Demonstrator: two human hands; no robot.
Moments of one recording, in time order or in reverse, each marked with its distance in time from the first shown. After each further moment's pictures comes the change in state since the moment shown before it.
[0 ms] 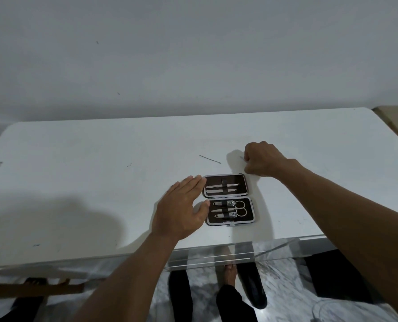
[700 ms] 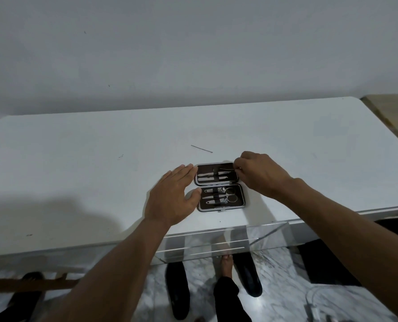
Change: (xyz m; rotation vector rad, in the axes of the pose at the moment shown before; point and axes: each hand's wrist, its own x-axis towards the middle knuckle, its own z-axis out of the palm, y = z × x) left_hand 0.000 0.001 0.000 0.010 0.000 0.010; right_hand -0.070 0.005 0.024 -0.106 0.163 -0.344
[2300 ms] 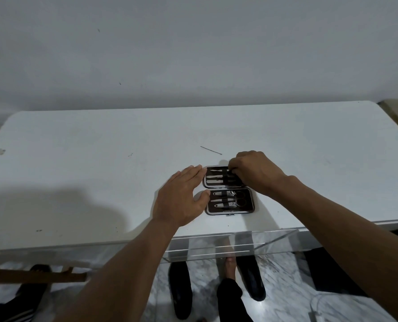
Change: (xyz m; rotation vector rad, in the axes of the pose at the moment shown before) left_hand 0.001 0.002 -0.003 -0.019 0.006 -0.014; right_hand 0.030 -0.017 0.000 0.032 -0.023 -0.049
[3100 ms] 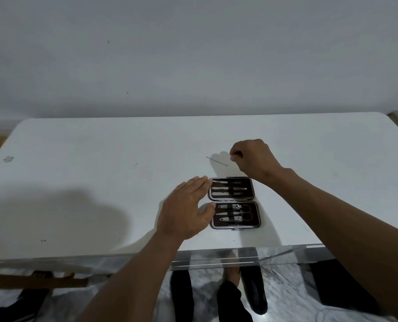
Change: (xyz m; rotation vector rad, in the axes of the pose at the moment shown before) left_hand 0.001 0.000 0.000 -0.021 0.012 0.000; right_hand 0.050 0.008 -0.012 0.268 0.159 0.185
